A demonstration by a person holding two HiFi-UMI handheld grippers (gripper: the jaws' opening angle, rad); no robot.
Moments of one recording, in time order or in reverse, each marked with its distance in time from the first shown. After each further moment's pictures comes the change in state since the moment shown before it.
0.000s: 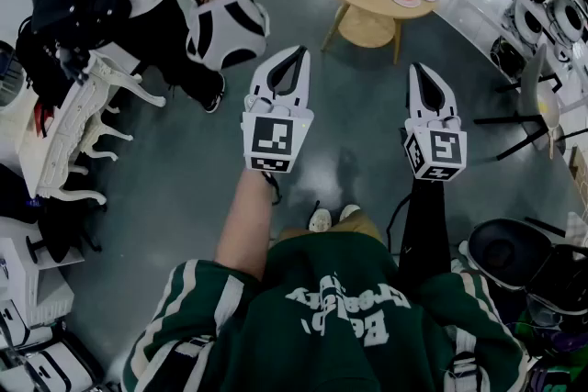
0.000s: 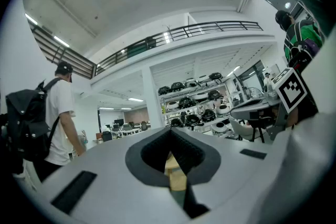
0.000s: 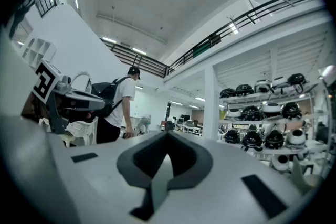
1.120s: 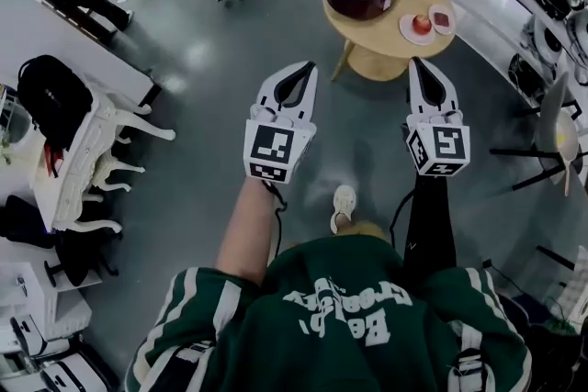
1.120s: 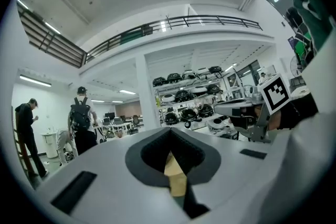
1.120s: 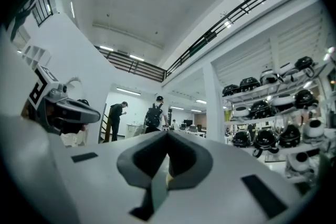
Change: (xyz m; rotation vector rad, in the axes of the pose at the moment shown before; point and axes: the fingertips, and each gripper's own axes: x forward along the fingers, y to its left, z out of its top) left arm 0.194 0.046 -0.036 -0.015 0.064 -0.104; right arm 0.198 -0.092 -0.016 0.070 -0.082 0.025
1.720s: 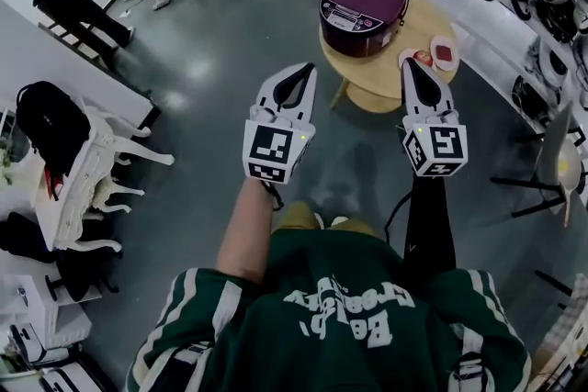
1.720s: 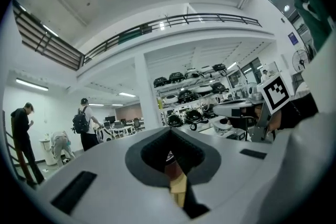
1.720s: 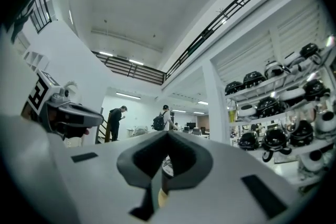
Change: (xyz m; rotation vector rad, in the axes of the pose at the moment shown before) left arm 0.128 0.047 0.006 0.039 -0.014 0.009; right arm 0.117 -0.067 -0.010 0.040 -0.037 0.028
